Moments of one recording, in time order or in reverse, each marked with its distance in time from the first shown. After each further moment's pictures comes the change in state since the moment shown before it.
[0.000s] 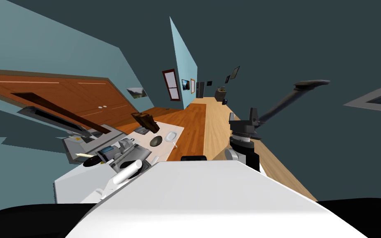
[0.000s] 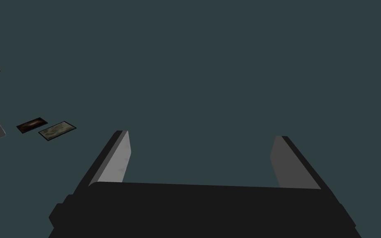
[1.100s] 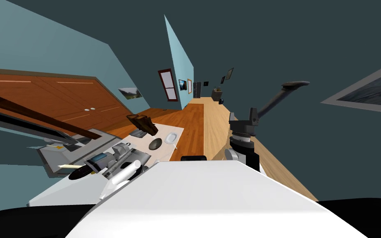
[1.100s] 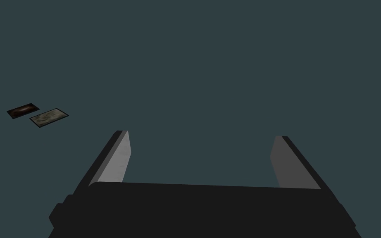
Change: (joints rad) left arm -0.036 0.041 0.022 0.119 0.037 0.223 0.039; right arm 0.000 0.000 0.000 0.000 0.000 0.000 0.000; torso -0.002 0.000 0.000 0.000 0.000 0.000
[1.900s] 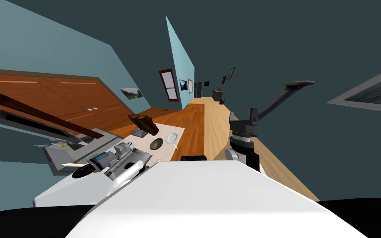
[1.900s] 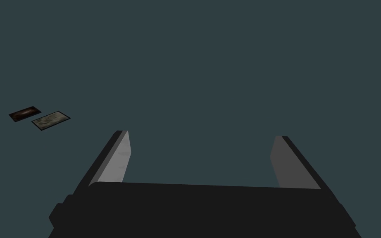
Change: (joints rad) left arm -0.017 -0.014 -0.021 0.075 -0.013 -0.072 -0.011; right arm 0.000 0.000 0.000 0.000 0.000 0.000 0.000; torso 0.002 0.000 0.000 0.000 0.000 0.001
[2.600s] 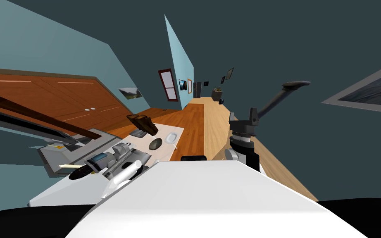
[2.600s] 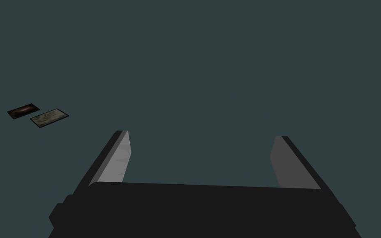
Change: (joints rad) left arm 0.012 0.011 0.015 -0.056 0.008 0.051 0.008; right arm 0.000 0.000 0.000 0.000 0.000 0.000 0.000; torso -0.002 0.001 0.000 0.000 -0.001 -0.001
